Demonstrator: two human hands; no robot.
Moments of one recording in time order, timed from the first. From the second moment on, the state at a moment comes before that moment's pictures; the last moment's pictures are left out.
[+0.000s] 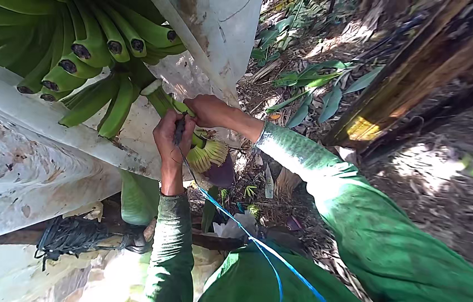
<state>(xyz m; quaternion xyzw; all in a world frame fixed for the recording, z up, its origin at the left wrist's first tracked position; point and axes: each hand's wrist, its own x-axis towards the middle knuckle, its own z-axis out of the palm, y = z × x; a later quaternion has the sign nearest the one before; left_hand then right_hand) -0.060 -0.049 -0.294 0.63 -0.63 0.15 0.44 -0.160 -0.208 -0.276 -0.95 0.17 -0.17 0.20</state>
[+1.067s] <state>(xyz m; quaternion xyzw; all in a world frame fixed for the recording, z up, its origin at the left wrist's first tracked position) 0.097 0.006 -0.358 0.82 -0.03 0.26 0.51 -0.030 -0.318 -0.274 -0.94 0.26 -0.11 0.19</state>
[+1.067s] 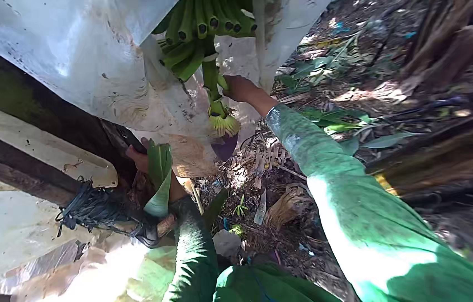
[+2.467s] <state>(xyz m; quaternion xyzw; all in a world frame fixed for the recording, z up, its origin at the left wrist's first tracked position) -0.085 -0.047 -0.385 0.78 -0.25 -0.15 0.55 -0.084 -0.296 -0.229 -0.91 0.19 -0.18 0.32</state>
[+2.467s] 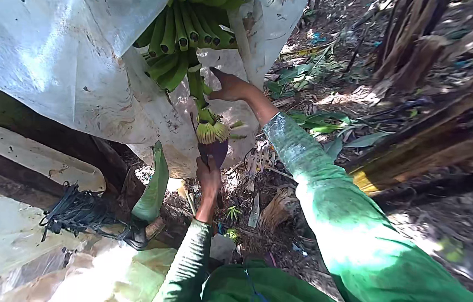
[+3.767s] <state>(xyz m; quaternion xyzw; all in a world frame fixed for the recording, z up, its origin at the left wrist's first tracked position) -0.114 0.013 -0.396 0.61 -0.19 -0.37 0.68 -0.108 -0.297 -0.172 -0.80 0.39 -0.32 0.32</state>
